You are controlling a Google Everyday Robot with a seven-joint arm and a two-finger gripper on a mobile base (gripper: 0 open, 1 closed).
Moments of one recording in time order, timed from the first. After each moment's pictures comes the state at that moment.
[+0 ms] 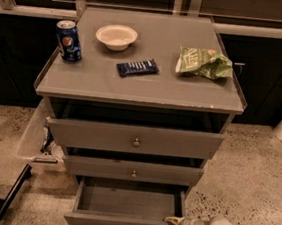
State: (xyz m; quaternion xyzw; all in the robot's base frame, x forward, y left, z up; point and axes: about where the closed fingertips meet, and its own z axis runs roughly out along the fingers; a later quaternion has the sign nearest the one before) arm 0.441 -0.207 0.181 -0.66 0.64 0.15 0.35
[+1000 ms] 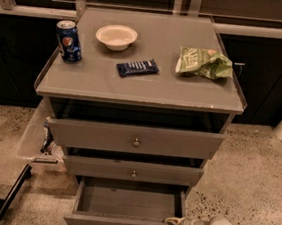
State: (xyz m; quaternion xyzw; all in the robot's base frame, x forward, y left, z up) arm 0.441 -0.207 0.181 -0.66 0.64 0.15 0.35
